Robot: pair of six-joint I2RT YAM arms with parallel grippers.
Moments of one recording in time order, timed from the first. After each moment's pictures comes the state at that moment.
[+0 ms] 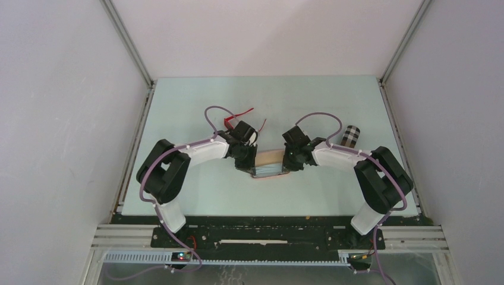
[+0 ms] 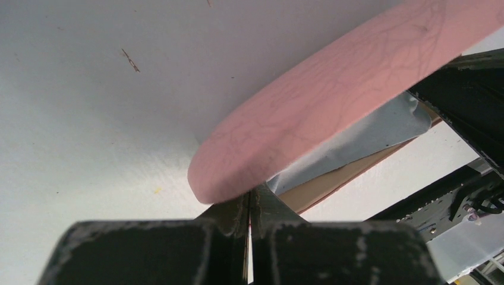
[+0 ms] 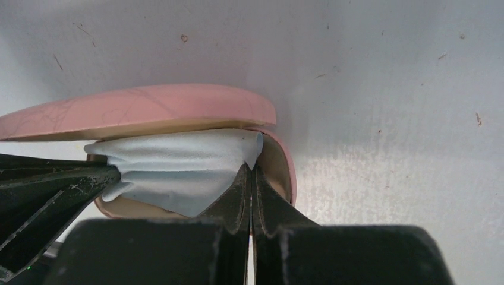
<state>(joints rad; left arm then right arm) -0.64 1.77 1.08 -0.48 0.24 -0.49 0.64 1.66 0.94 -0.38 -0.01 0.77</state>
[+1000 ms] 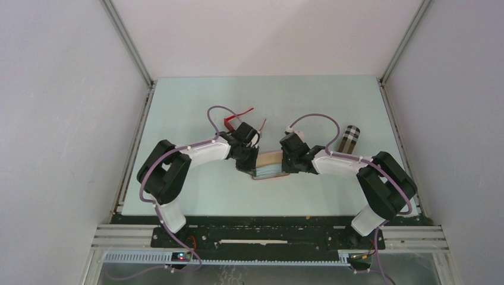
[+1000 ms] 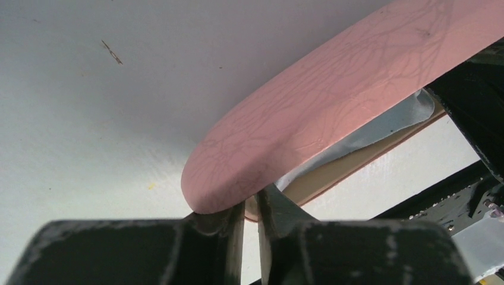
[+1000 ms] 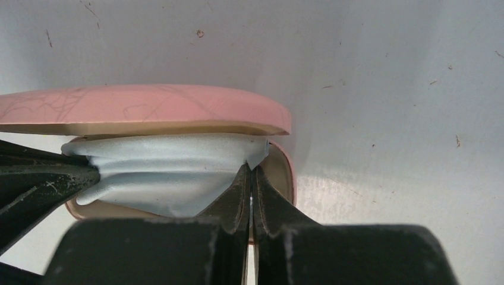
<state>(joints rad) -0.68 1.76 1.08 -0.49 0.22 -0.46 0.70 1.61 0.85 -0.24 0.12 0.64</state>
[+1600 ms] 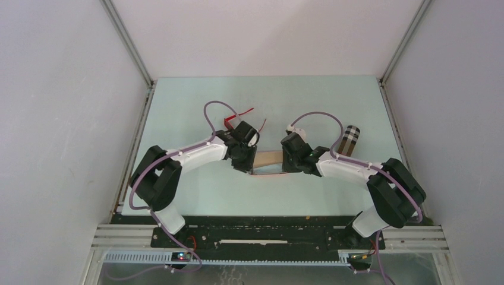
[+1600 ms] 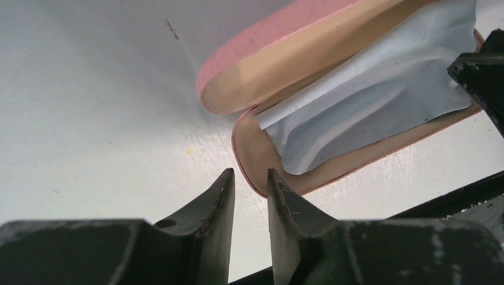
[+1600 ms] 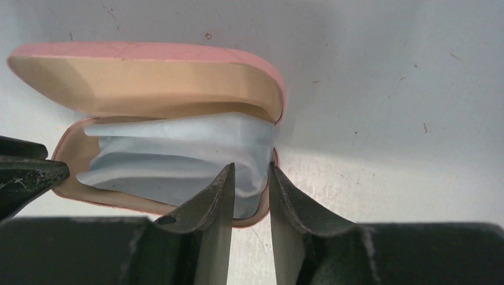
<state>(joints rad) -0.69 1.68 1.09 -0.59 0.09 -0.44 0.73 1.53 0.84 -0.28 0.18 0.63</state>
